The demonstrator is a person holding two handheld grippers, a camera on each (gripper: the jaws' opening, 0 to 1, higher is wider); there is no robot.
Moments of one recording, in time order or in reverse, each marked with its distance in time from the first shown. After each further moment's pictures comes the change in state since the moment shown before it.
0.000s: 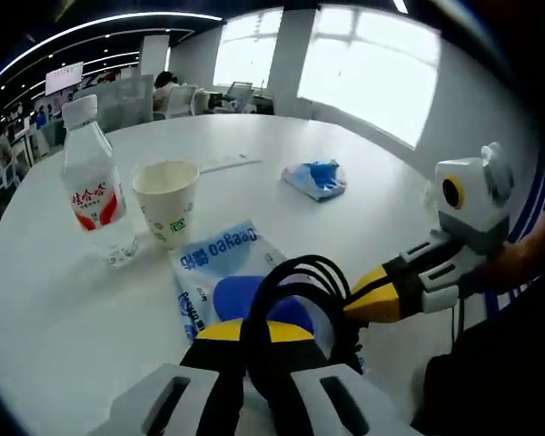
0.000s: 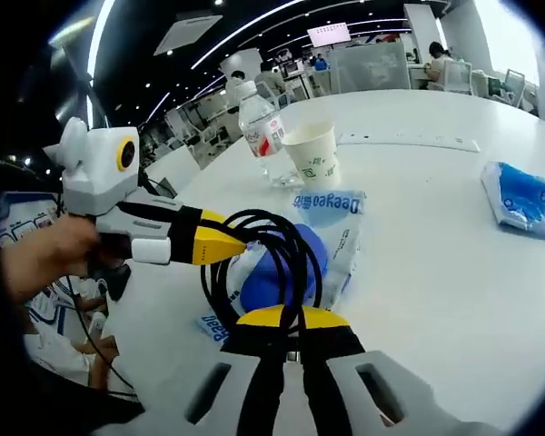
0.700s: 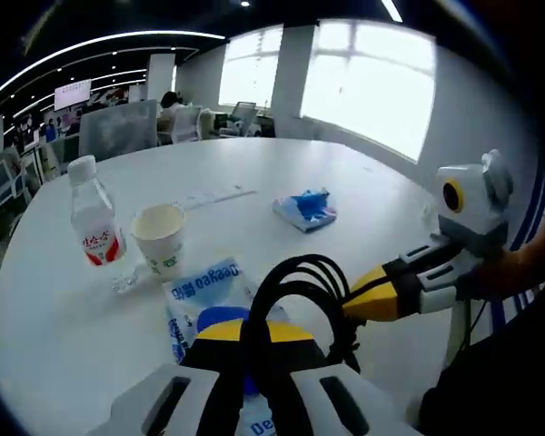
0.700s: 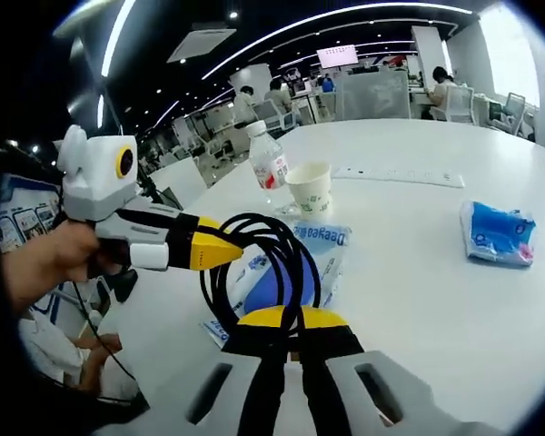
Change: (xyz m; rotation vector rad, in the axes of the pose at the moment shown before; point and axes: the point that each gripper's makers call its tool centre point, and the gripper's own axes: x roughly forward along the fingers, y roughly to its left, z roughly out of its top) left arm -0.018 -0.028 0.037 -0.002 -0.086 0.032; right arm -0.044 -0.010 0.027 -0.054 -0.082 -0.012
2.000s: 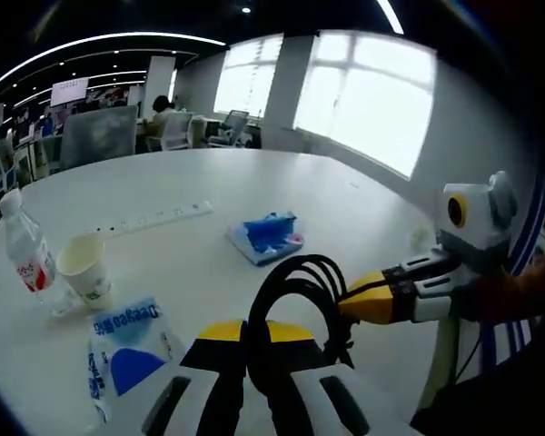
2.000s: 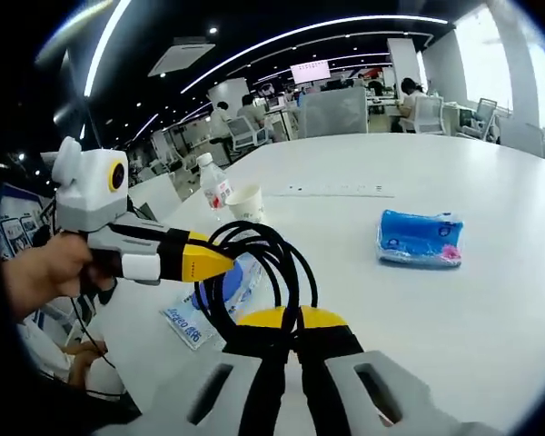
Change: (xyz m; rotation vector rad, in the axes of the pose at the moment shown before) left arm 0.053 -0.090 0.044 -0.048 -0.040 -0.057; right arm -0.069 -0.092 0.001 0.032 -0.064 -0.122
